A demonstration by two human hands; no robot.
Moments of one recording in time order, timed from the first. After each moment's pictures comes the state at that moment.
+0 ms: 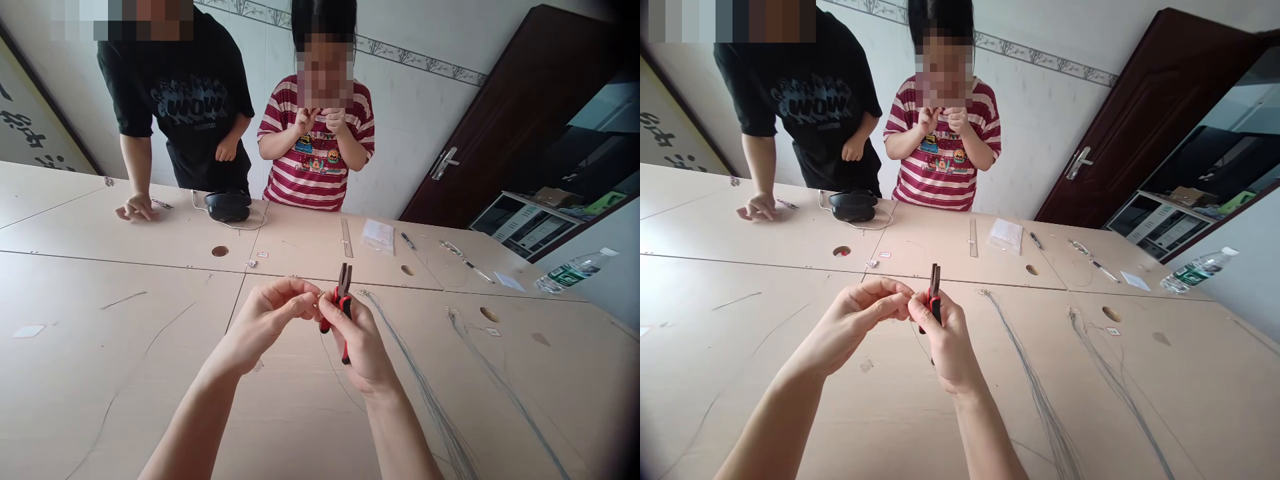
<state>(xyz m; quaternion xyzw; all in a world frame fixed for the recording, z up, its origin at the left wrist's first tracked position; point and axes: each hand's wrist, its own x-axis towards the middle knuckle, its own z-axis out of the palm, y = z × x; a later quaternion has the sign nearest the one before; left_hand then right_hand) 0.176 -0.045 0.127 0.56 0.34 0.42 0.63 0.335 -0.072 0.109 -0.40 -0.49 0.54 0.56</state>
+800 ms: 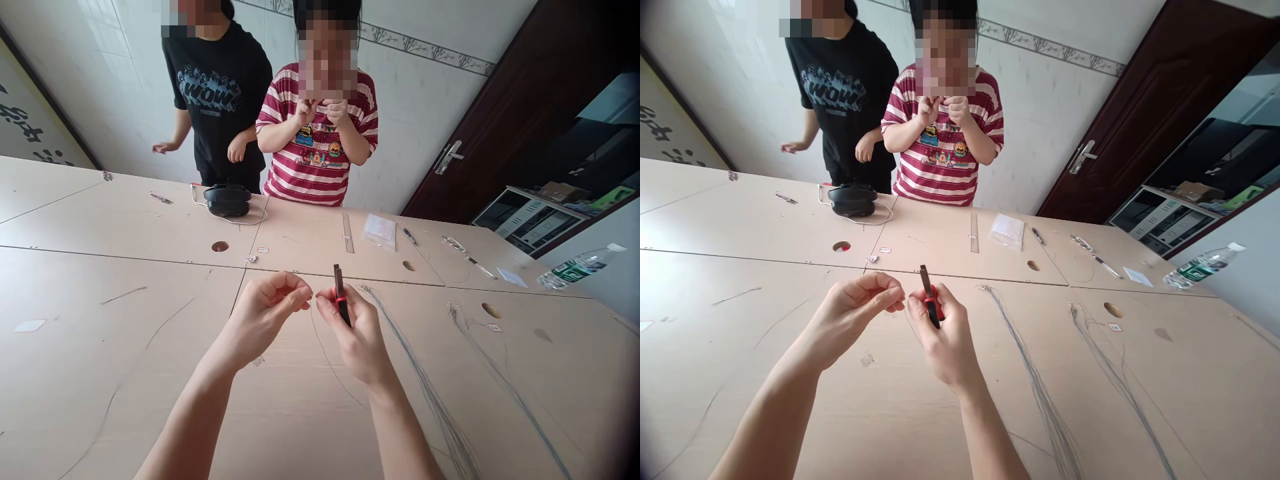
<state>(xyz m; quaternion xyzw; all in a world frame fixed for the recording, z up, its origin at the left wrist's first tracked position) 0.172 -0.044 0.126 0.63 0.42 0.41 0.50 0.336 -0.073 0.111 -0.49 -0.58 0.40 0.52</state>
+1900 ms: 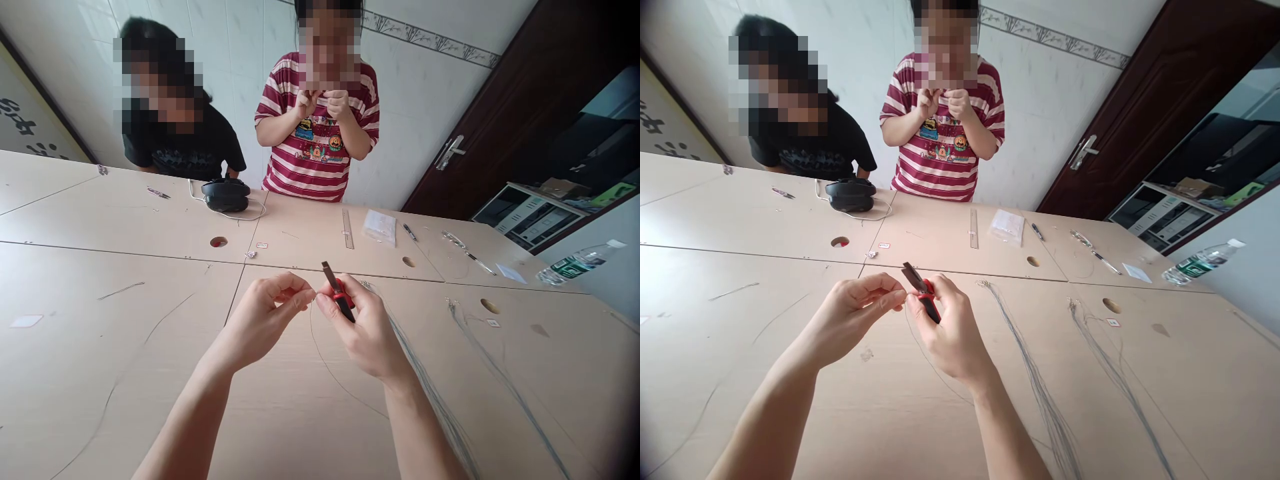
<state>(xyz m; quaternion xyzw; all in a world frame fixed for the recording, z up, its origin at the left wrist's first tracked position) 0.174 -0.047 0.132 0.70 0.44 0.36 0.44 0.346 -0.074 0.128 -0.51 -0.68 0.29 0.45</state>
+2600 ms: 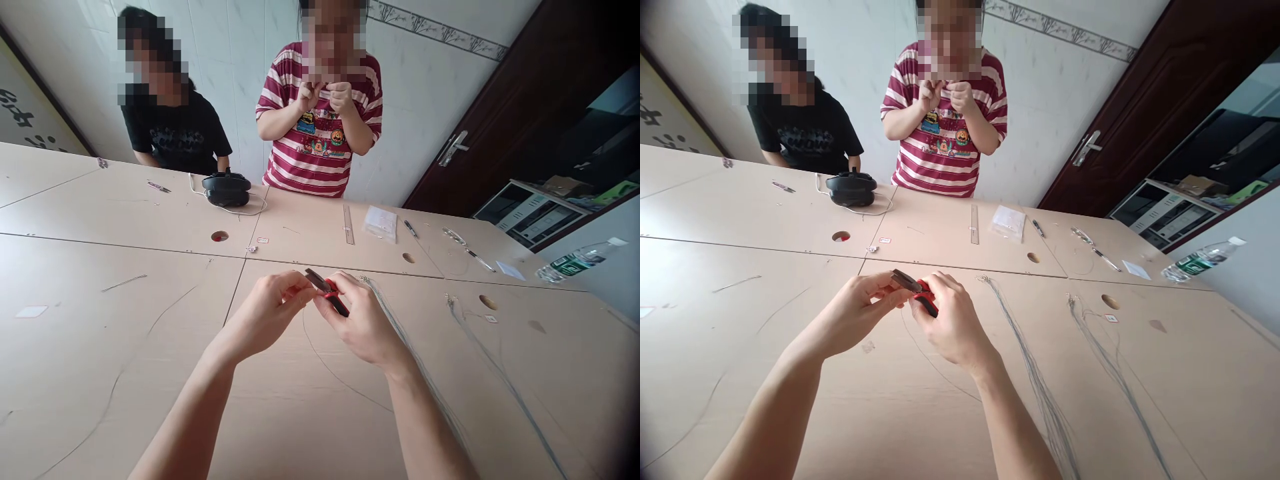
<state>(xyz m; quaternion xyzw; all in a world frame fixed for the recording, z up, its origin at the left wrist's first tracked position) 0.176 -0.048 0.129 0.72 0.45 0.32 0.42 0.352 -0.067 0.123 -0.52 -0.75 0.20 0.36</state>
